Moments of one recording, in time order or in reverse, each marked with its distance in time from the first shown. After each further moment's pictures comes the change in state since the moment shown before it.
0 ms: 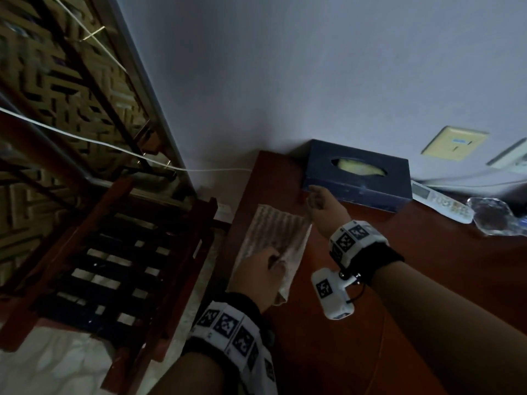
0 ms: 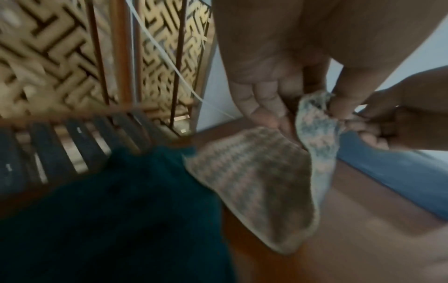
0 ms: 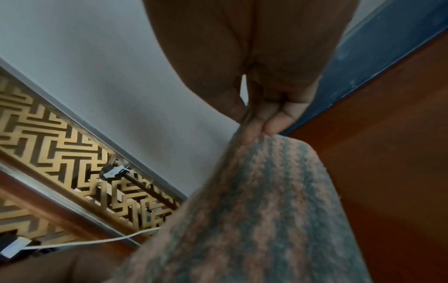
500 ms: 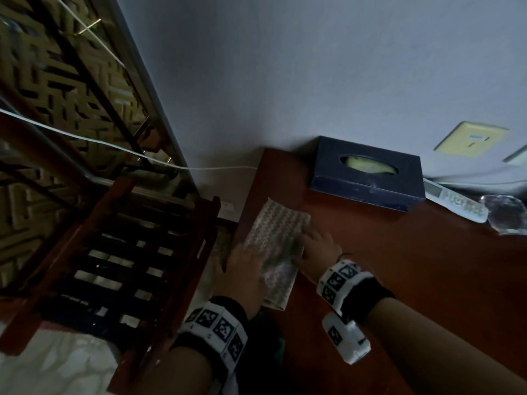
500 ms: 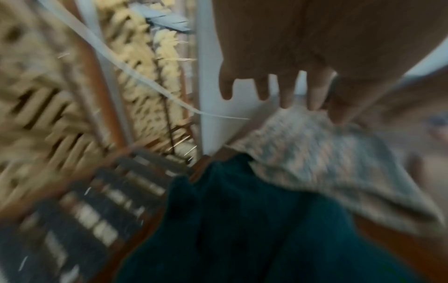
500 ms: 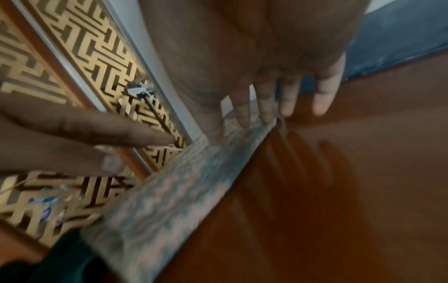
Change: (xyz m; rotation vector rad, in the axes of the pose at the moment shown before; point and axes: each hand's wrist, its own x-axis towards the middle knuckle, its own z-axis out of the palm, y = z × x) left_hand 0.015 -0.044 -0.012 0.606 -0.099 0.000; right_hand -0.038 0.021 0.041 -0.750 -0.323 -0.080
